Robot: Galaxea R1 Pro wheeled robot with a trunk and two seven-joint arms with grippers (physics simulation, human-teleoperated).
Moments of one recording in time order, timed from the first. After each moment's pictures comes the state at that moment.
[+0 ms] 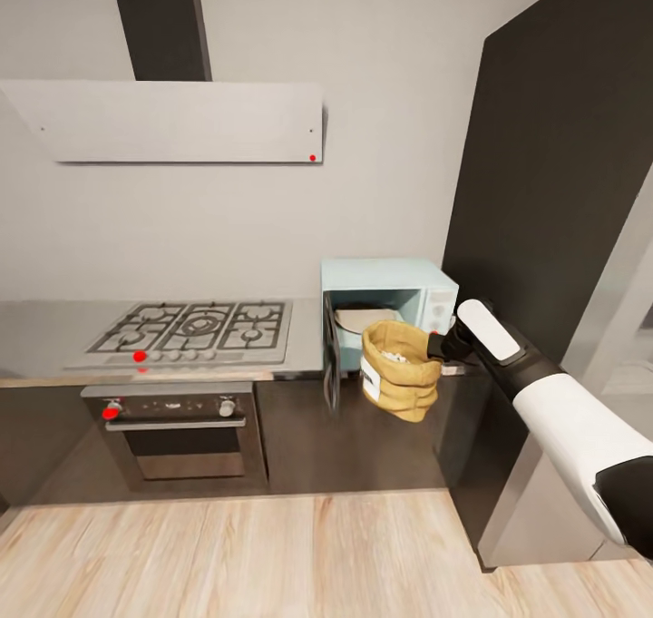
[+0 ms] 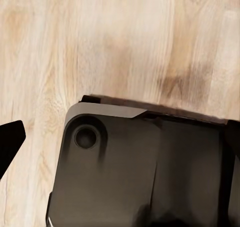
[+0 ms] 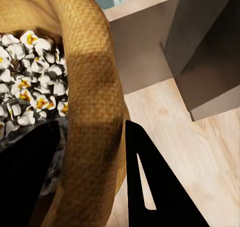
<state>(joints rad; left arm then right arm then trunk) -0.08 -0.07 0.17 -0.14 0.01 -0.23 0.01 -1.15 -0.20 0.45 -0.81 -1.30 0.95 -0.91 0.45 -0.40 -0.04</state>
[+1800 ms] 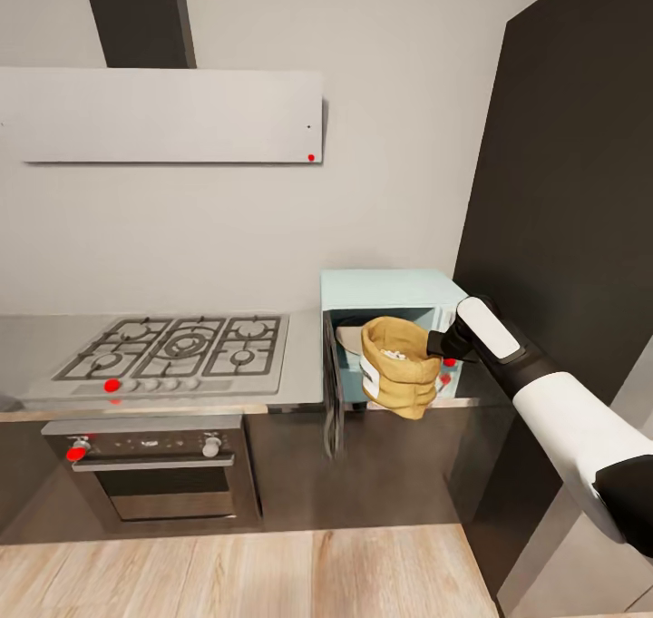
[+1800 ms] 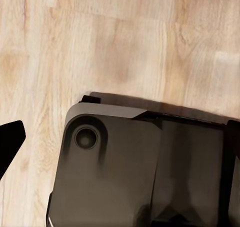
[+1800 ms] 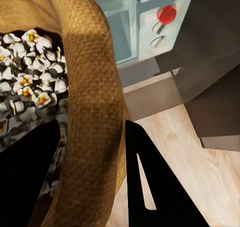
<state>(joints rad) -0.08 -0.07 0.17 -0.14 0.01 -0.23 0.01 -1.16 -0.20 0.45 -0.81 -1.30 0.95 -0.91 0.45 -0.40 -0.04</state>
